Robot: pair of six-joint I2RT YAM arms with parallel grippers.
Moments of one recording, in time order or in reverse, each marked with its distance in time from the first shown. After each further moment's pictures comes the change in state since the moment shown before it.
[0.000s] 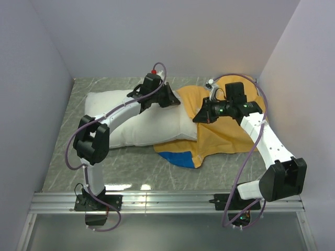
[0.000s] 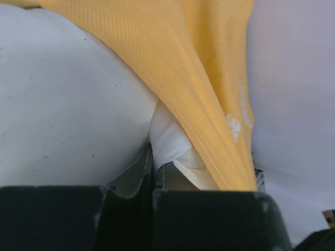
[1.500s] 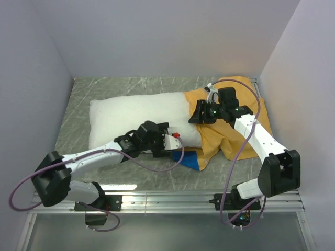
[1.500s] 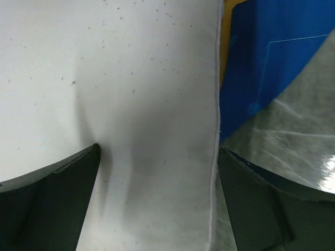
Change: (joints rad) left arm -0.322 -0.644 -0.773 0.060 -0.201 1.416; right arm 0.040 0.067 -0.116 0.214 0.262 0.262
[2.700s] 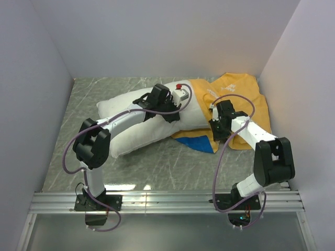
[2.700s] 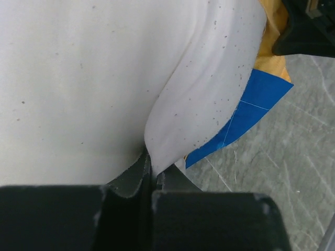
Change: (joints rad) left arm 0.221 0.578 0.655 -0.159 0.281 -0.556; right arm -0.052 0.092 -0.140 -0.189 0.484 -0.295
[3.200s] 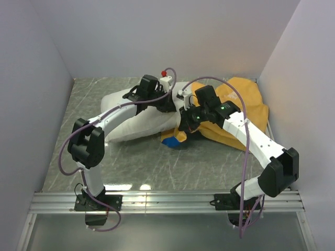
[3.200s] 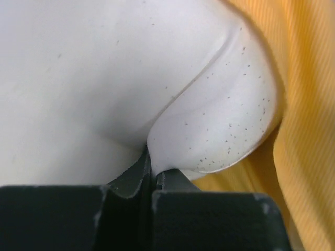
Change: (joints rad) left arm 0.102 -0.021 0.032 0.042 0.129 -0.296; right arm 0.344 -0.077 0.334 -0.070 -0.415 0.003
